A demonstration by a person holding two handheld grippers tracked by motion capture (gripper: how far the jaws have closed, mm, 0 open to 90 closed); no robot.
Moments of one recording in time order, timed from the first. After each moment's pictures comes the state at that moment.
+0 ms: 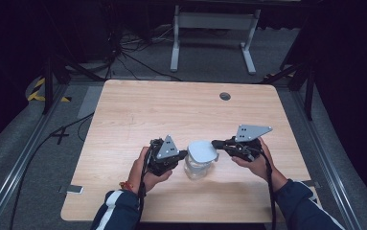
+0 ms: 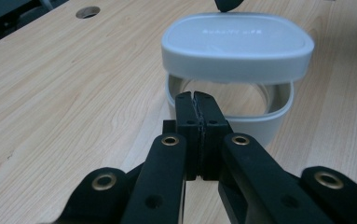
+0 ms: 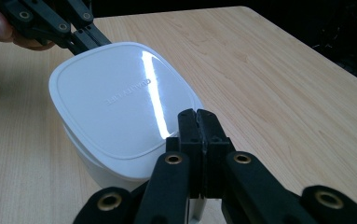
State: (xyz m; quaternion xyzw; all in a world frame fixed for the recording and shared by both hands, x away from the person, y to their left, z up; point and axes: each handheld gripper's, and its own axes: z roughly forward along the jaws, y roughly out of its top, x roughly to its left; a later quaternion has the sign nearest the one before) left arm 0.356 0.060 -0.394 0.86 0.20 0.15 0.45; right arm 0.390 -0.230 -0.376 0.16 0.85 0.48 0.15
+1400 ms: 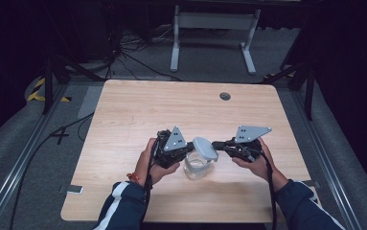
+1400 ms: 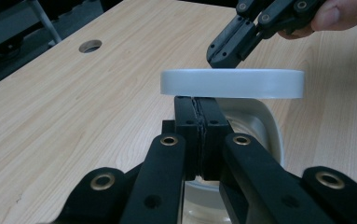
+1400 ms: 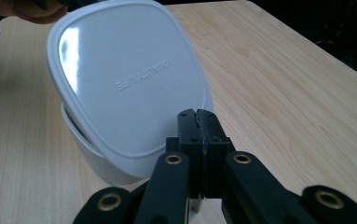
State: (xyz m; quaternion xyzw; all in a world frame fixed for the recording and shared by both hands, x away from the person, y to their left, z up) left arm 0.364 0.041 -0.366 0.85 0.19 0.16 0.47; right arm 0.389 -0.231 -0.378 0.15 0.86 0.46 0.15
